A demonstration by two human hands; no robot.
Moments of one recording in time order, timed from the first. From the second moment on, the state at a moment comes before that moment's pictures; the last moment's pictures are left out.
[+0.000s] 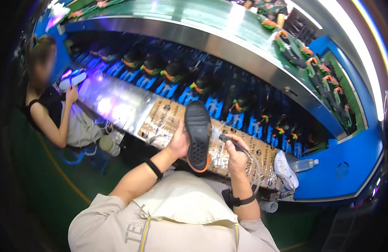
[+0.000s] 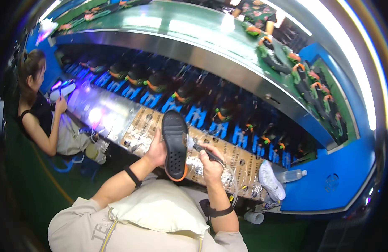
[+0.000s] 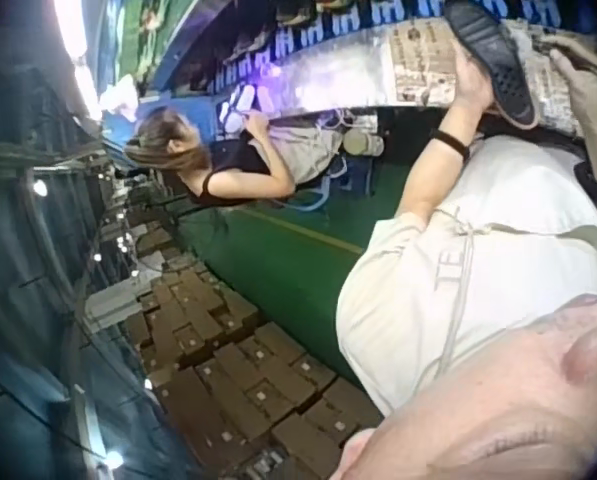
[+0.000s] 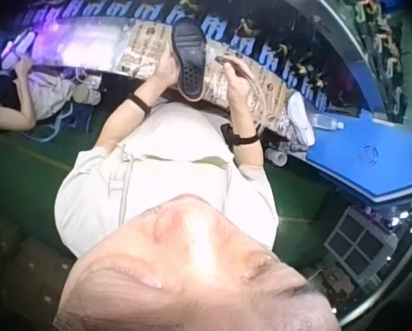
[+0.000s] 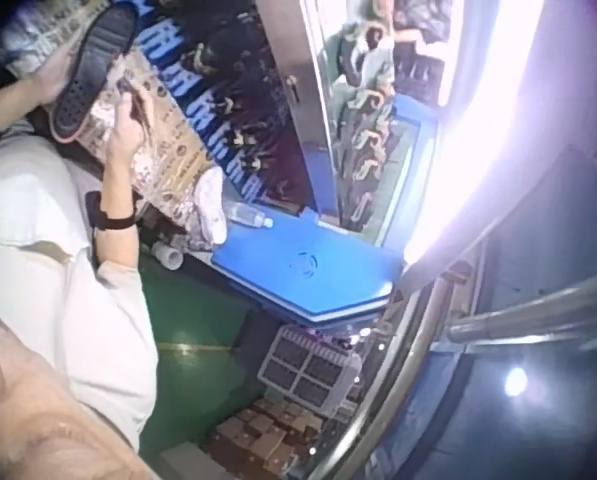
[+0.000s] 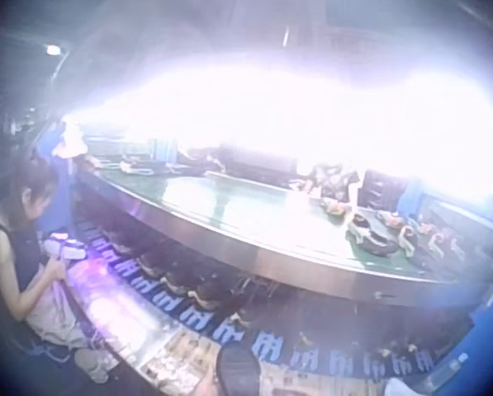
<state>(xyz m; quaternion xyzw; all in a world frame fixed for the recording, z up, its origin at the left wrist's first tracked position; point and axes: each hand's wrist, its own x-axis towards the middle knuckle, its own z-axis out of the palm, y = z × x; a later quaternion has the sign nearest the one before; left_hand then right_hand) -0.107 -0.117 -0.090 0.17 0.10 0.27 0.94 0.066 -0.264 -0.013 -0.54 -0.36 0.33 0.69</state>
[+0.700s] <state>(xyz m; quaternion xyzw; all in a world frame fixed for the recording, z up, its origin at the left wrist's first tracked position) -0.111 -0.142 -0.071 0.20 0.14 0.26 0.93 0.033 -0.203 -0.004 -0.58 -0.37 0.28 0.67</state>
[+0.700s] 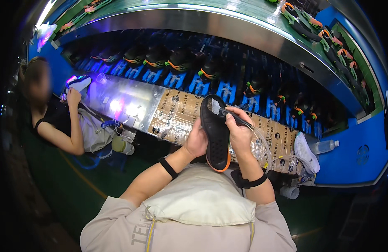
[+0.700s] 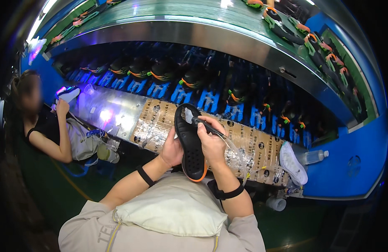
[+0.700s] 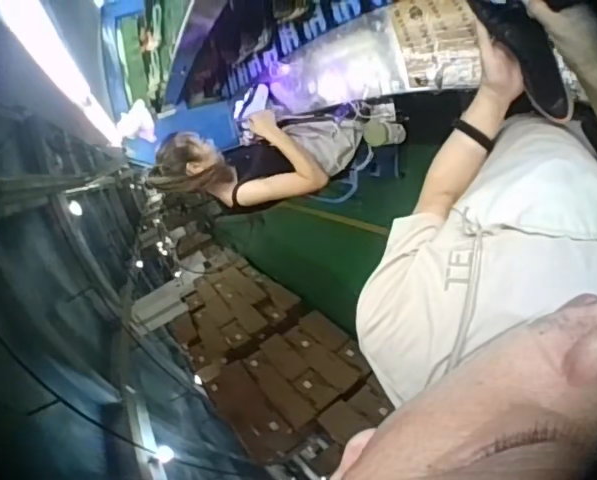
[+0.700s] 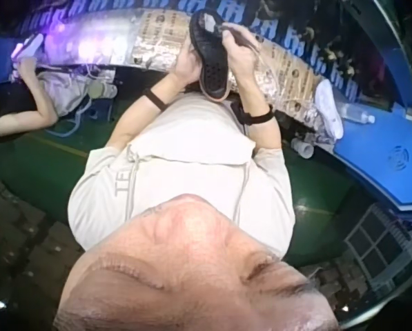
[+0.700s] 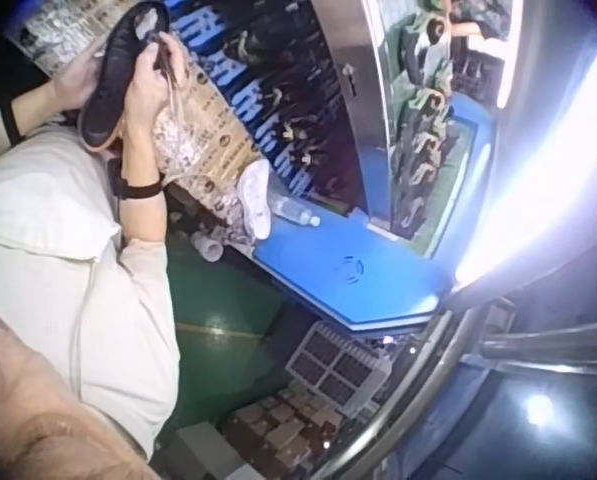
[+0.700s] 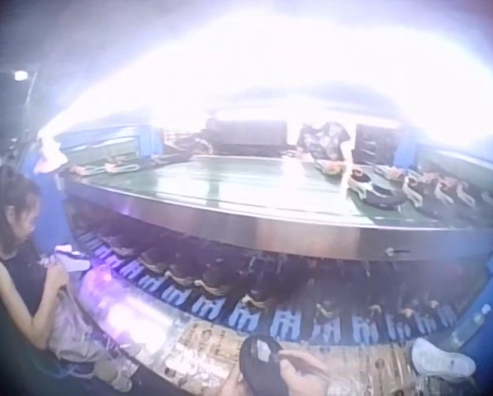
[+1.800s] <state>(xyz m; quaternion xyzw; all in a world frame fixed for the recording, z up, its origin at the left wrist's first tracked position) -0.125 -0.121 -0.096 0.22 0.10 0.30 0.92 0.047 -0.224 0.032 -0.54 -0.67 0.26 0.44</state>
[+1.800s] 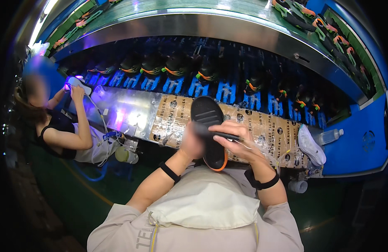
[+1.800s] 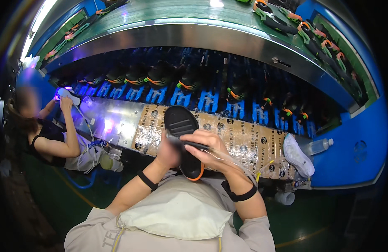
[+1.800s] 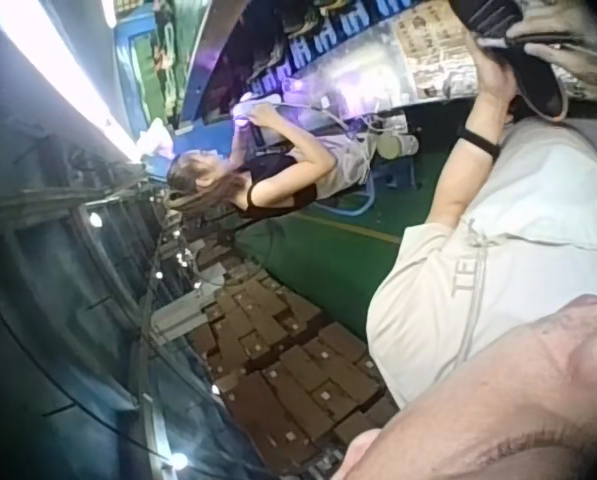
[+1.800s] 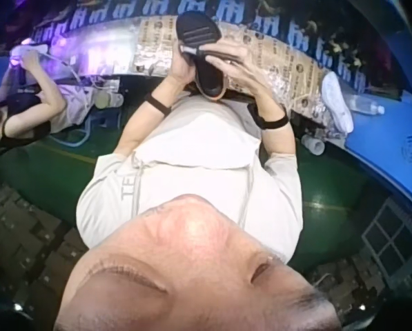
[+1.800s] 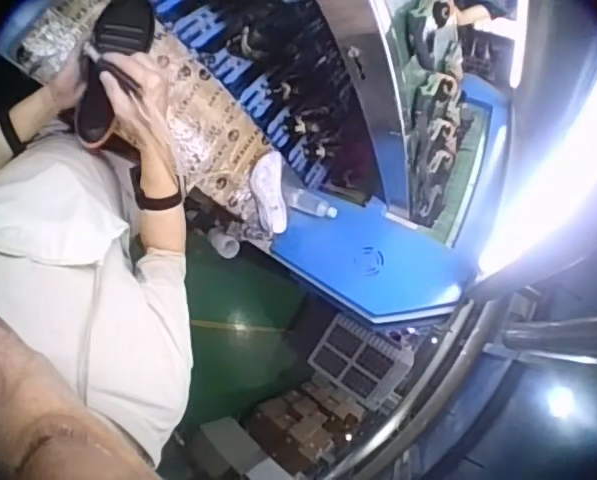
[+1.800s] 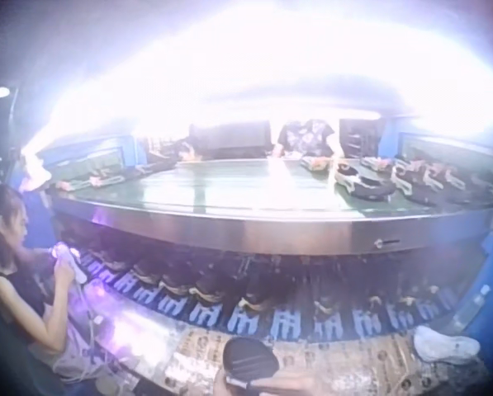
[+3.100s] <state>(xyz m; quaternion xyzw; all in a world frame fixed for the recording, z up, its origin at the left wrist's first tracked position) -0.112 -0.004 0.012 0.45 0.05 0.27 0.85 0.037 -0.217 0.078 -0.52 -0.76 0.24 0.31</state>
